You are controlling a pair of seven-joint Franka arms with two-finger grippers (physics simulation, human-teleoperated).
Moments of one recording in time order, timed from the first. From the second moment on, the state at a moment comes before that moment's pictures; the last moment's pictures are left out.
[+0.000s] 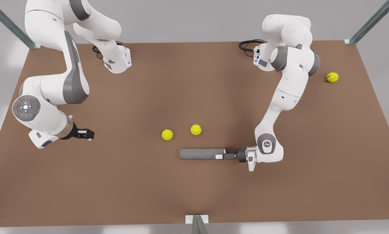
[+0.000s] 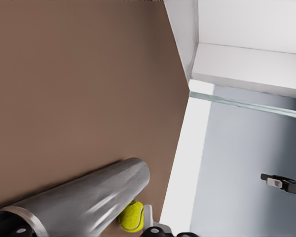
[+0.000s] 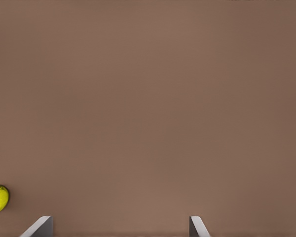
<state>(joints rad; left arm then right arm) -0.13 1.04 -0.19 -1.36 -1.42 2.02 0.54 -0.12 0.33 0.28 -1.39 -0.17 1.65 0.21</state>
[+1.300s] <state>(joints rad) -0.13 0.99 -0.19 -1.37 -1.32 1.94 0.42 -0.12 0.33 0.28 -1.39 -0.17 1.65 0.21</state>
